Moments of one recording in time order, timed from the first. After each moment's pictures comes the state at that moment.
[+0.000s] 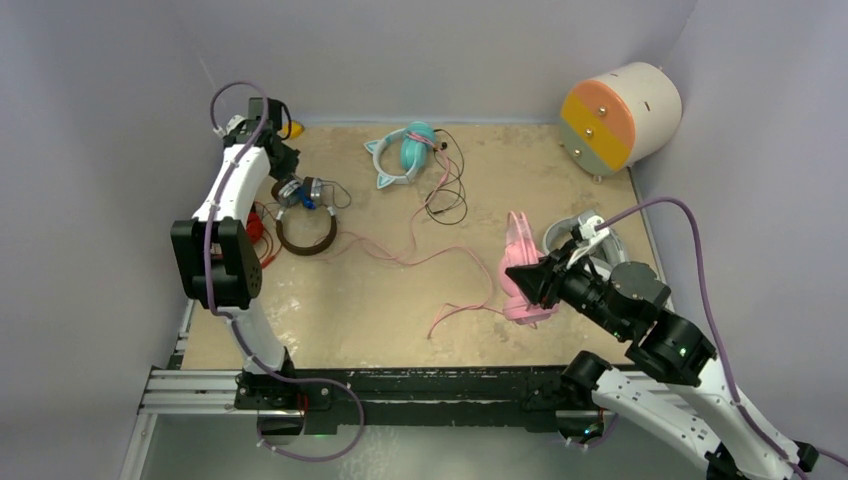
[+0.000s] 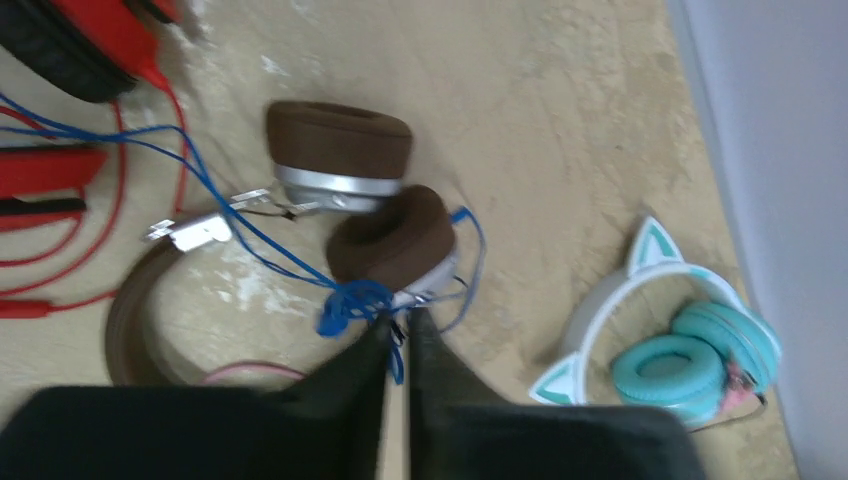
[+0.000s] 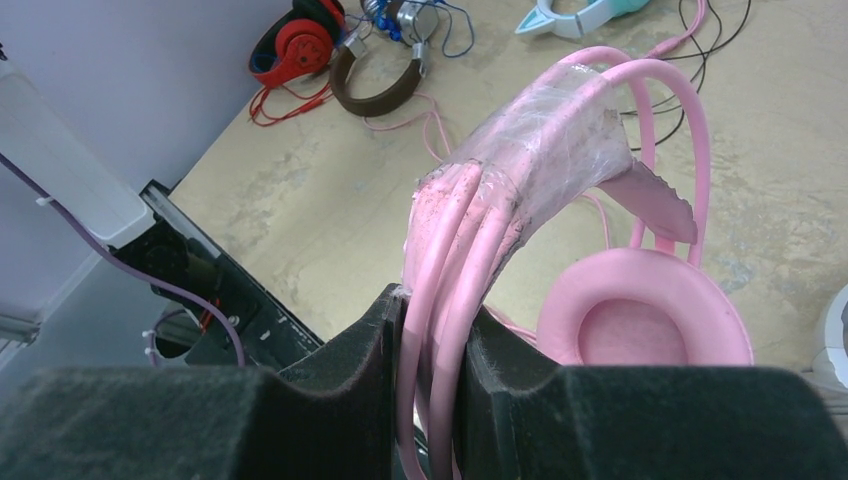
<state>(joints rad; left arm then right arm) 0.01 1.85 1.67 -0.76 -0.26 -0.99 0.80 0.48 0.89 -0.61 0.03 0.38</state>
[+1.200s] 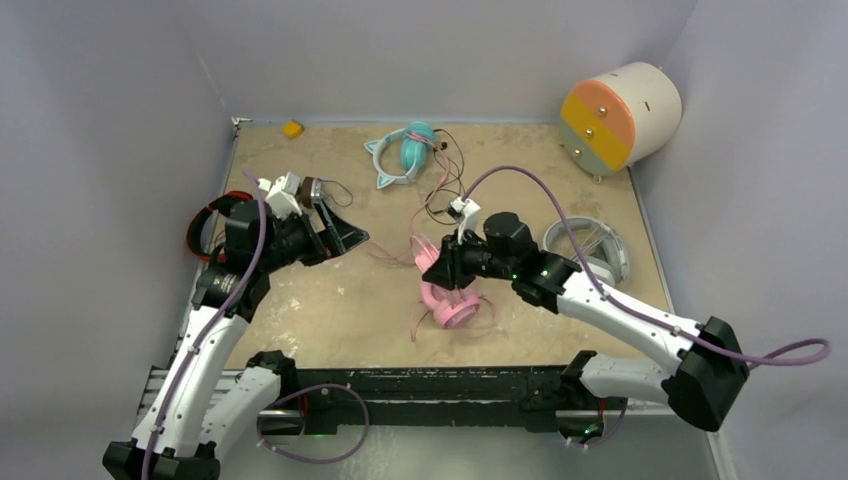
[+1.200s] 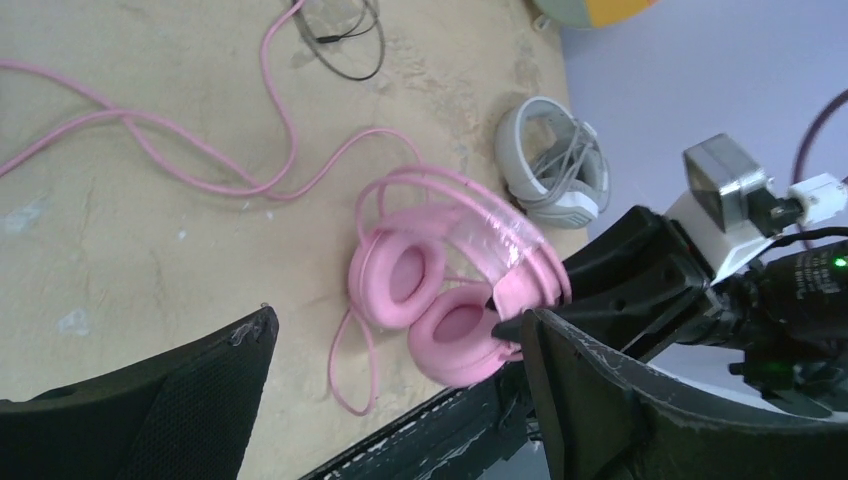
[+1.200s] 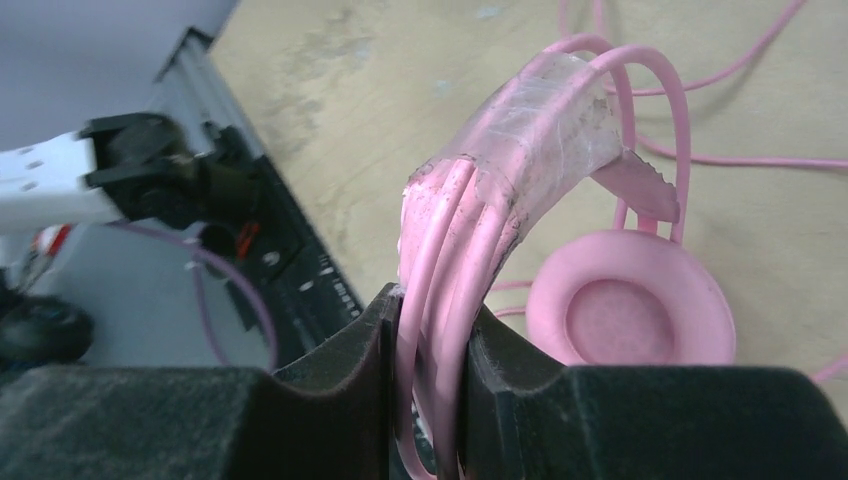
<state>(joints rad) -0.22 0.80 0.87 -0.49 0.46 -0.69 0.80 1.12 0.79 -0.11 -0.38 0.46</state>
